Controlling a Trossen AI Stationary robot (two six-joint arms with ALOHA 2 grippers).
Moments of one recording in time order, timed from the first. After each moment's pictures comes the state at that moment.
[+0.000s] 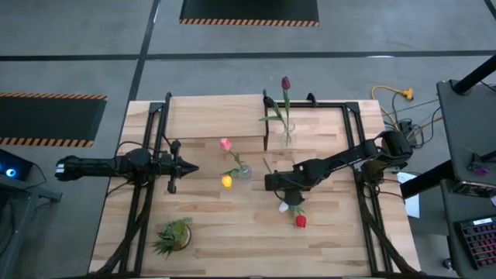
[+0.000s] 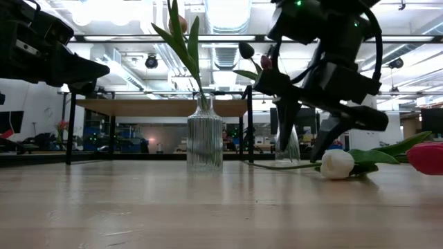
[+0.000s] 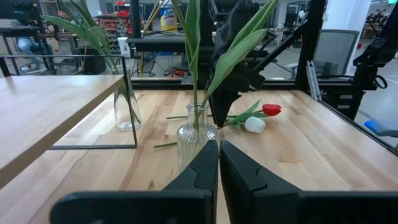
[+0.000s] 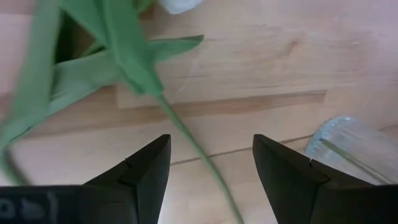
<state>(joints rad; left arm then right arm) 0.00 0.13 0.01 0.02 -0.01 0.00 0.17 1.72 0.97 -0.46 0.16 -1.45</state>
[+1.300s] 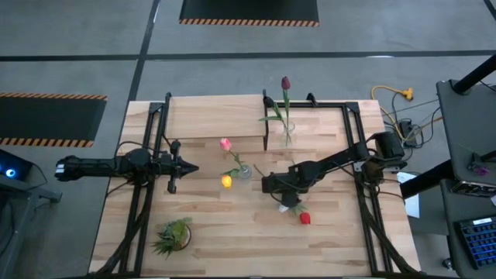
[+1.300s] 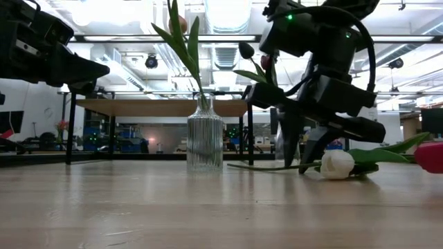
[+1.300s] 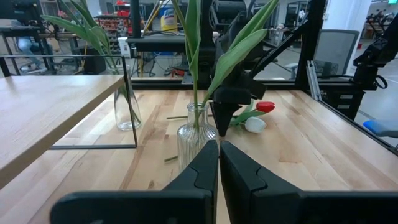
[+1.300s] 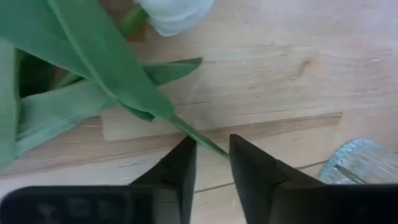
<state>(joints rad) 0.00 0.13 0.01 0.02 -0.01 0.00 0.17 1.85 0.99 -0.42 0.10 -1.44</state>
